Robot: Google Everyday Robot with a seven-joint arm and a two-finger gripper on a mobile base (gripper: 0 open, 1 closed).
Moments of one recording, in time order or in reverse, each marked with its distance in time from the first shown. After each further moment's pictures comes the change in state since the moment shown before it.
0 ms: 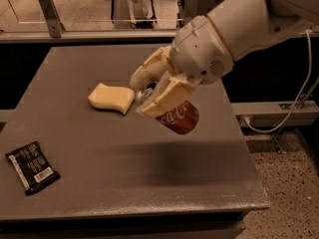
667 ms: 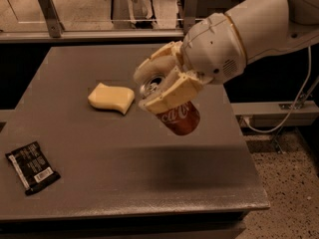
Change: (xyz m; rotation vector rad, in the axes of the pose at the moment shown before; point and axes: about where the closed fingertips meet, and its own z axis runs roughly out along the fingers) arm -0.008 0.003 -0.018 0.047 -0.117 0.028
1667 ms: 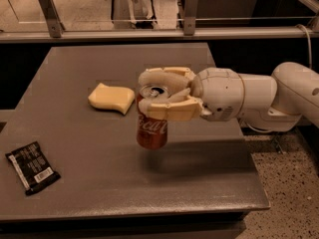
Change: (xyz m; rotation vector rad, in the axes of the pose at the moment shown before) arm 0.012 -0.001 0.001 0.104 -0.653 0.089
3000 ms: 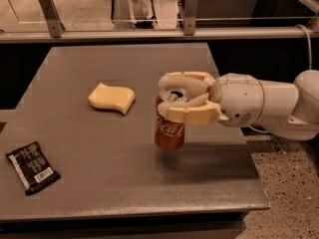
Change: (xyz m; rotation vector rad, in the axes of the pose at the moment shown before) arm 0.007 -0.002 -0.034 0.086 0.031 -0.012
